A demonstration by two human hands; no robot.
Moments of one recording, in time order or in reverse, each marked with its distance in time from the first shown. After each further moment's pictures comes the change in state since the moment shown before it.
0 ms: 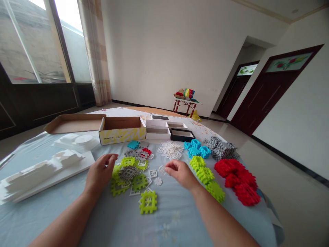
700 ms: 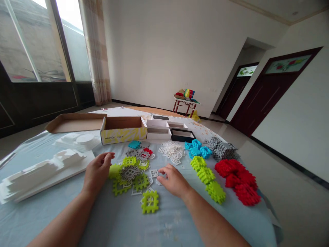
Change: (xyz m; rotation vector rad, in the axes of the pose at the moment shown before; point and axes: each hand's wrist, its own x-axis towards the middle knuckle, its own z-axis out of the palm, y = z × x) left_hand 0.005 0.001 -0.009 -0.164 0.007 -0.155; right_hand -0.006 0.000 0.032 -0.456 -0.034 -0.115
